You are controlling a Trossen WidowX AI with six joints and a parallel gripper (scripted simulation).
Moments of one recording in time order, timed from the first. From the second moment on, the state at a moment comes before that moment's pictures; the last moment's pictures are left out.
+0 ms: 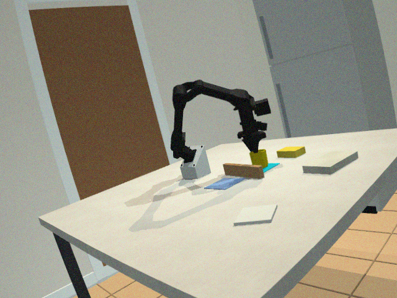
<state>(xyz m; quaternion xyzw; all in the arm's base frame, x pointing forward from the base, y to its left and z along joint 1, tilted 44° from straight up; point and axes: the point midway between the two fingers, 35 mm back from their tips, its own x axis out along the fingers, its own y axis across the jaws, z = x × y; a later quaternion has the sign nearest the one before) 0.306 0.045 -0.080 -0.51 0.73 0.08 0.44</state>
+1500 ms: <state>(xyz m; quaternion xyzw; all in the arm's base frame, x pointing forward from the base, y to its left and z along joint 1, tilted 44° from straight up) 0.307 0.099 -0.022 -0.52 0.73 0.08 0.43</state>
